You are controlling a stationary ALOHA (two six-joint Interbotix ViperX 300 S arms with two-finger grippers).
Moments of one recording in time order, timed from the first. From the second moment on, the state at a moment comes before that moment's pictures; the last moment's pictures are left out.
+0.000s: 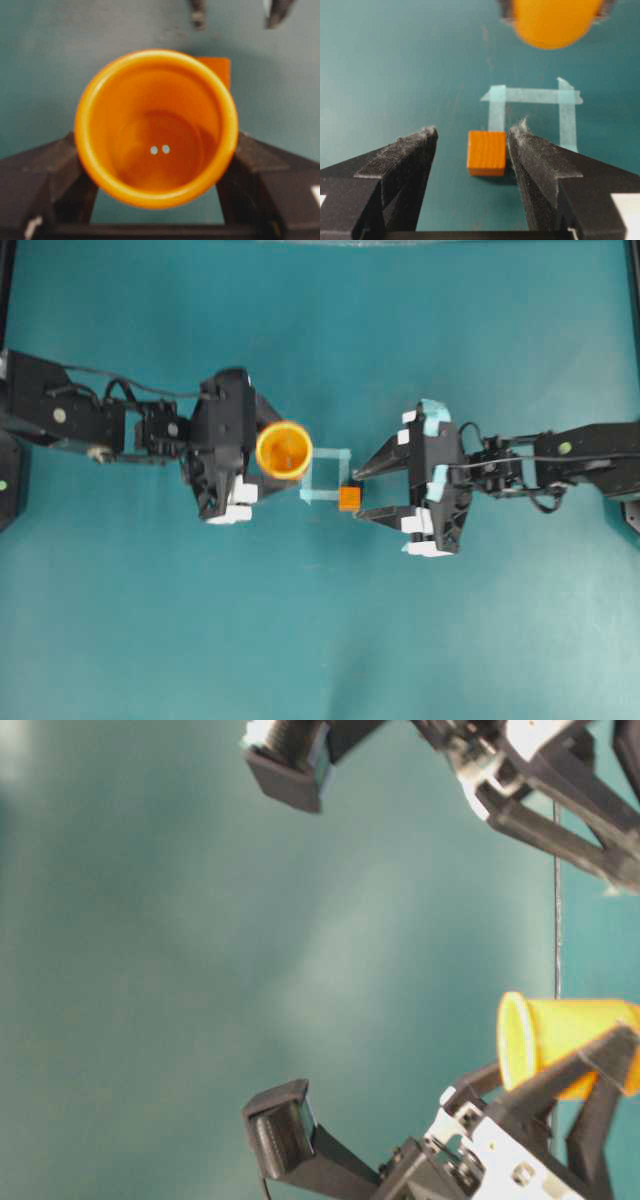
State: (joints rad) left arm 0.04 0.01 0.80 0.02 -0.24 0.02; right arm 0.04 0.03 0.86 0.07 -0.37 0.01
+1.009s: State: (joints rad) left arm 0.00 -0.02 0.79 0.02 -0.22 0.02; right arm 0.03 0.20 0.82 0.11 -0.43 0.01
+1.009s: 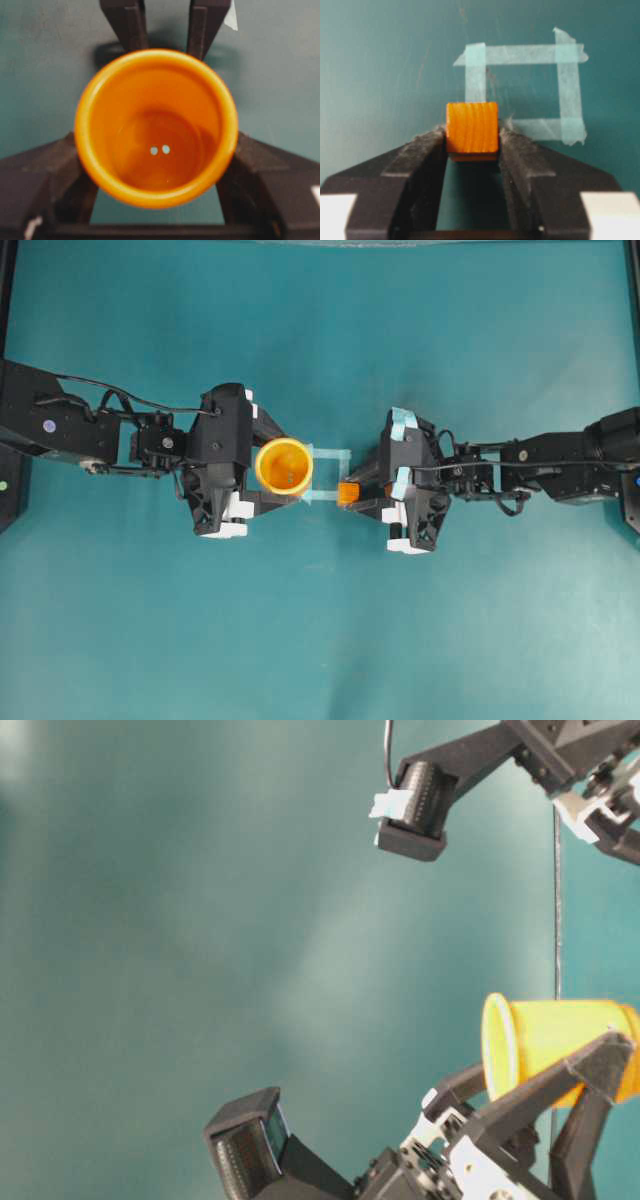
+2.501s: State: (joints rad) left arm 0.00 0.11 0.53 0.02 -0.04 0.03; right arm 0.02 -0.25 0.75 0.04 -0.13 -0.07
